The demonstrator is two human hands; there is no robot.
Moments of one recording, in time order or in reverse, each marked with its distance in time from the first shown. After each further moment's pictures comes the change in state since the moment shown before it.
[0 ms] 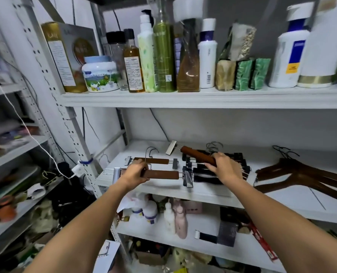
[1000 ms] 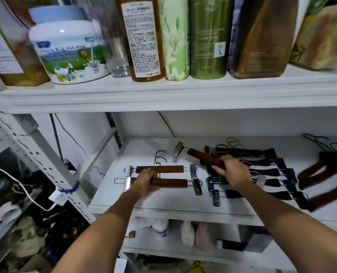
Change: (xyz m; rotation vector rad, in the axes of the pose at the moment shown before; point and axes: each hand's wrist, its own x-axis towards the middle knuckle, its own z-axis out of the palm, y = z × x) left_hand 0.148 -0.141 0.098 -0.176 -0.232 0.031; right_hand 0.125 -0.039 0.128 0.005 -0.164 0.156
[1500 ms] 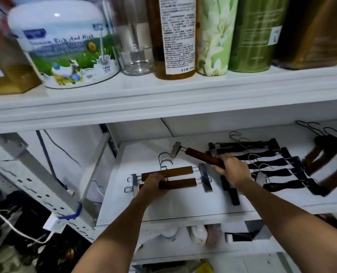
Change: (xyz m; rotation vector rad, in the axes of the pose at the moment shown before) left_hand 0.043 -0.049 0.020 -0.064 -0.084 0.058; right_hand 0.012 -0.053 0.024 0.013 0.017 0.141
